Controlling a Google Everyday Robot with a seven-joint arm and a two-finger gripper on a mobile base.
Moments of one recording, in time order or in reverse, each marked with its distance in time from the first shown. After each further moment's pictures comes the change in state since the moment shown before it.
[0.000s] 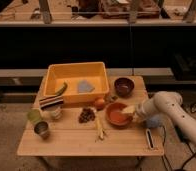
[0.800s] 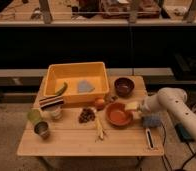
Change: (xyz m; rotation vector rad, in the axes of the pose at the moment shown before) arm 0.024 0.008 -0.021 -0.020 0.066 -0.050
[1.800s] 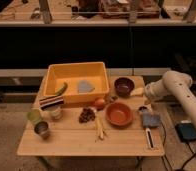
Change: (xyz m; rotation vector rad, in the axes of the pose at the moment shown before) arm 0.076 0.010 -0.031 -0.010 0.035 0.102
